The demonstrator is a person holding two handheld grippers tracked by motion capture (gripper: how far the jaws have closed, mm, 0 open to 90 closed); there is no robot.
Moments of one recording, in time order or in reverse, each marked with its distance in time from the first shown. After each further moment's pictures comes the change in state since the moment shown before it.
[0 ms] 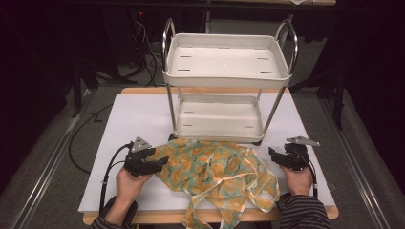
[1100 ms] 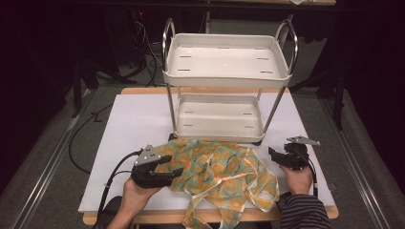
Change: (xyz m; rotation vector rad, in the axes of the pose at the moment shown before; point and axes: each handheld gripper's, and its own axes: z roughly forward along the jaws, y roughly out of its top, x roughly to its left) left arm -0.061 -0.009 -0.037 0.048 -0.275 0.029; right arm -0.003 0.000 0.003 0.008 0.016 0.017
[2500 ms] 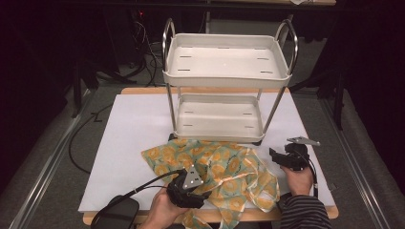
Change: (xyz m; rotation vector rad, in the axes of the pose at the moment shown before) left arm -0.049 -0.077 0.046 0.193 -0.015 0.214; right arm 0.000 -0.001 -0.001 0.019 -0.013 0.001
